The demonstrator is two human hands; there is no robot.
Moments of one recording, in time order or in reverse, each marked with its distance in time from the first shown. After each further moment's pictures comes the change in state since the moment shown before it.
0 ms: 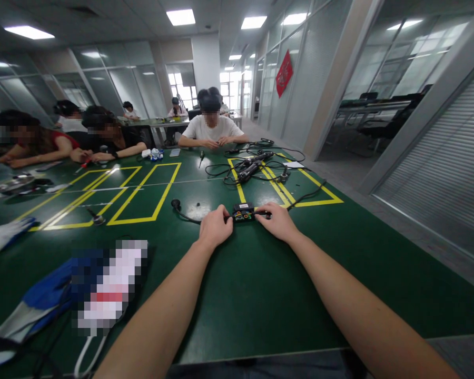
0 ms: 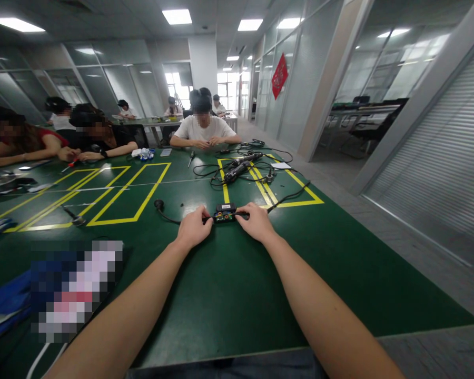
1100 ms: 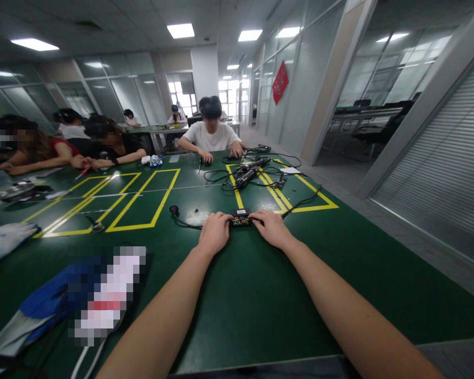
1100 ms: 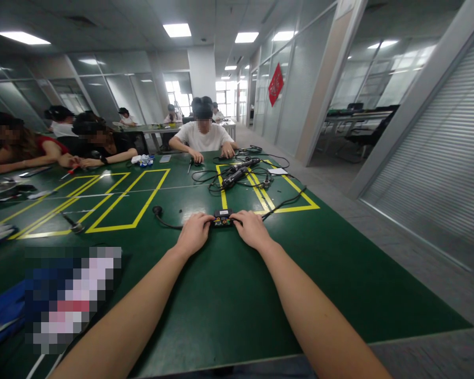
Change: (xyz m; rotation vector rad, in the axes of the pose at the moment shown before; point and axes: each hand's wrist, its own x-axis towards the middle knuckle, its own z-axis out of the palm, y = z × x) left_hand 0.005 -0.006 0.009 0.042 0.008 0.223; right_hand 0.000 -0.008 0.000 -0.165 -0.113 -0.089
